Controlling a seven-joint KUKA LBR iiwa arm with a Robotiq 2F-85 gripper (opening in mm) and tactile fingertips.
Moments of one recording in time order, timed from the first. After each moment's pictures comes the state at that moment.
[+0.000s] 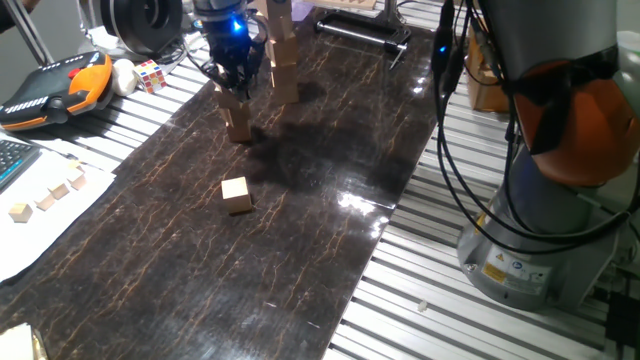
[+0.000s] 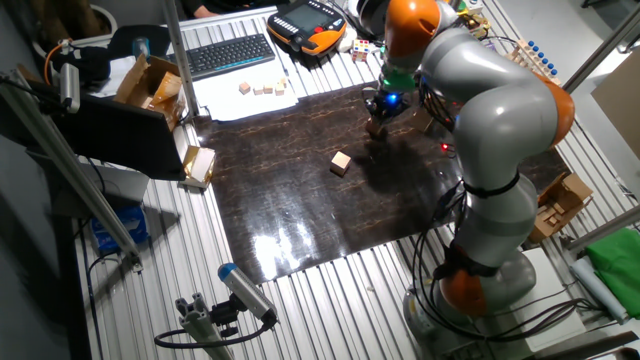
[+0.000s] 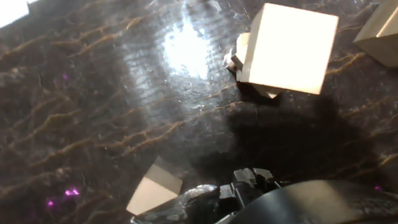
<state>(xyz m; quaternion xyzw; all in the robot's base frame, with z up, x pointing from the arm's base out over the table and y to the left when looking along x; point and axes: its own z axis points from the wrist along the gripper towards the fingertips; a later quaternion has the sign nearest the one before) 0.565 -0.003 0.199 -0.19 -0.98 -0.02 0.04</state>
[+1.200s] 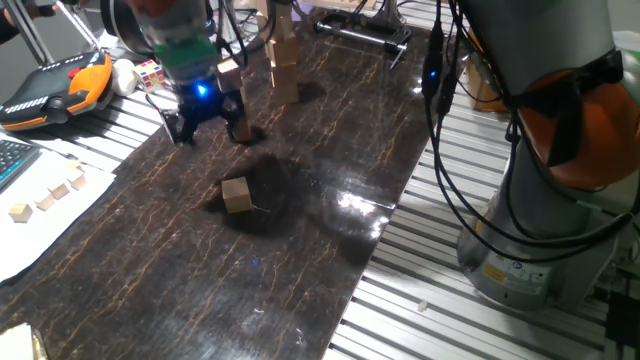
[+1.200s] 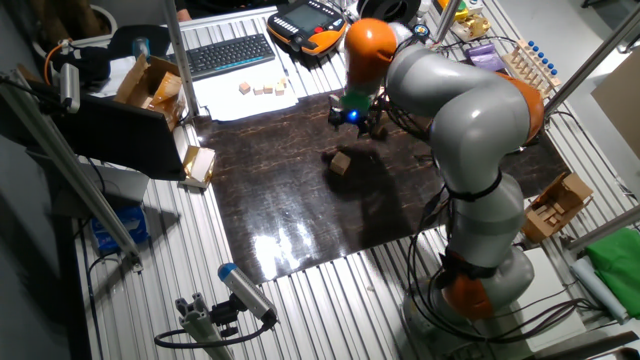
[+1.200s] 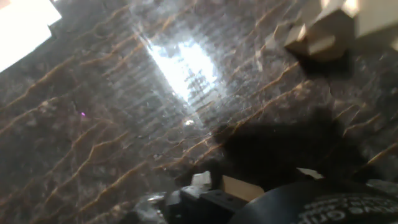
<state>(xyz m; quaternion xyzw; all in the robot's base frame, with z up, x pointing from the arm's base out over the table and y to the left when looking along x) 0.580 0.093 0.128 -0.30 -0.95 0.00 0.01</state>
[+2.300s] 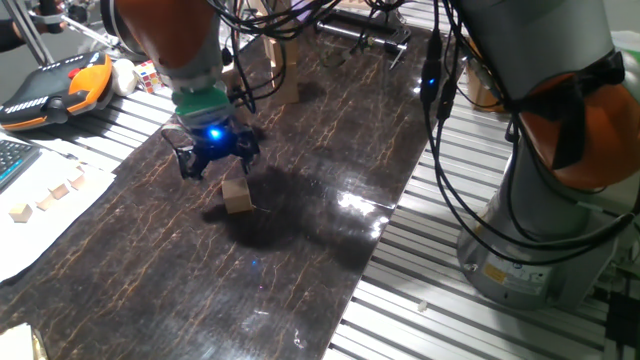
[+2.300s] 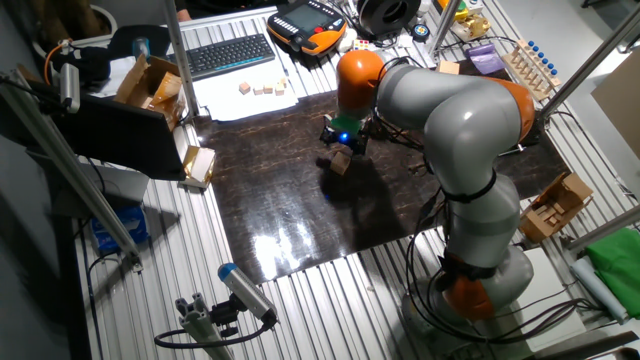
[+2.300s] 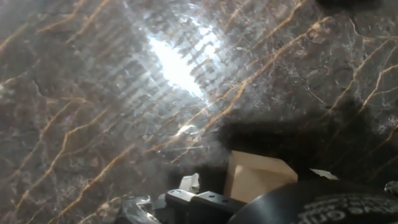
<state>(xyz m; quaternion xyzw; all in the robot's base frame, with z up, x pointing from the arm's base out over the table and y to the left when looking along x) 0.551 0.113 0.075 -0.34 -0.94 0.00 0.02</state>
